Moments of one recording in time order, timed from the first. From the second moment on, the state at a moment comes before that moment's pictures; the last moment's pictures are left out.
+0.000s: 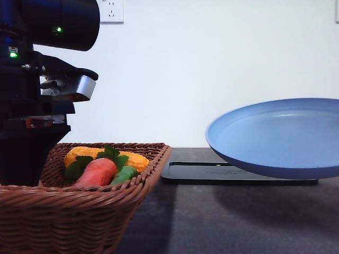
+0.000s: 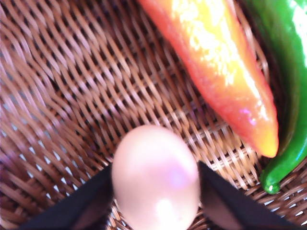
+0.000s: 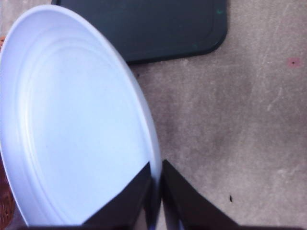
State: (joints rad) left_arx -0.72 1.44 0.88 -0.87 -0.03 -0.15; right_arx -0.03 0.88 0.61 -0.64 -0.47 0.23
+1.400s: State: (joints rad) left_arx -1.02 1.63 1.34 -0.55 -0.02 -0.14; right_arx 0.09 0.89 0.61 -0.64 -0.55 0.29
